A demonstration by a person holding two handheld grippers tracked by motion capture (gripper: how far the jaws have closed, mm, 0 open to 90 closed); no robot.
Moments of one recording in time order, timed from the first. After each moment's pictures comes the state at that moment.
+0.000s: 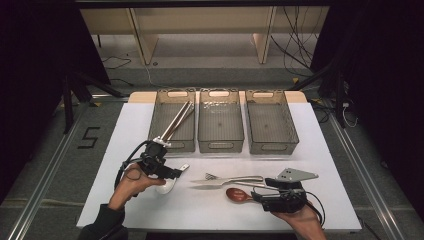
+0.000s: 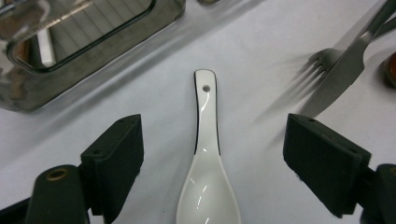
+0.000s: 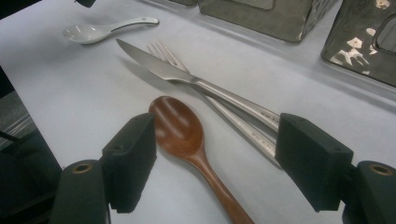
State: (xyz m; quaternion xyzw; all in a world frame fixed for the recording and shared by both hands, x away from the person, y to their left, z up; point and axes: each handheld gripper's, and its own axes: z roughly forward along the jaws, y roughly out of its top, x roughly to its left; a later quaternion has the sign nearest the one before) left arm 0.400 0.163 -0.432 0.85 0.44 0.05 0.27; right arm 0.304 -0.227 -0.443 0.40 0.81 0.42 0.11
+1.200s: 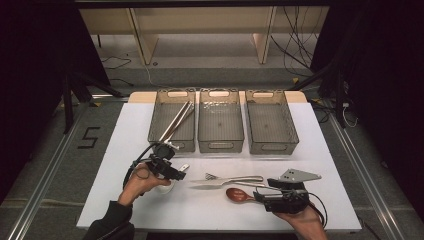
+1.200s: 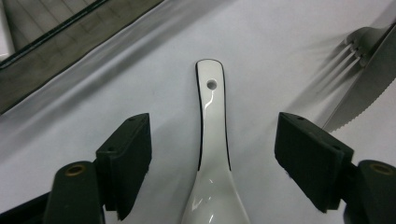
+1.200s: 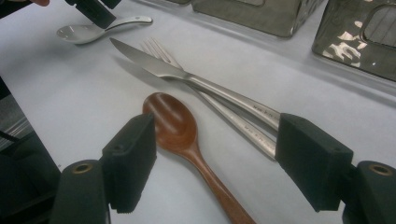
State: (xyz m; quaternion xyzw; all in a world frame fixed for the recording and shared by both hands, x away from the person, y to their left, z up) left arm 0.414 0.149 -0.455 0.87 0.43 0.04 0.23; right arm 0.302 -0.232 -0.444 0.41 0.81 0.42 0.11
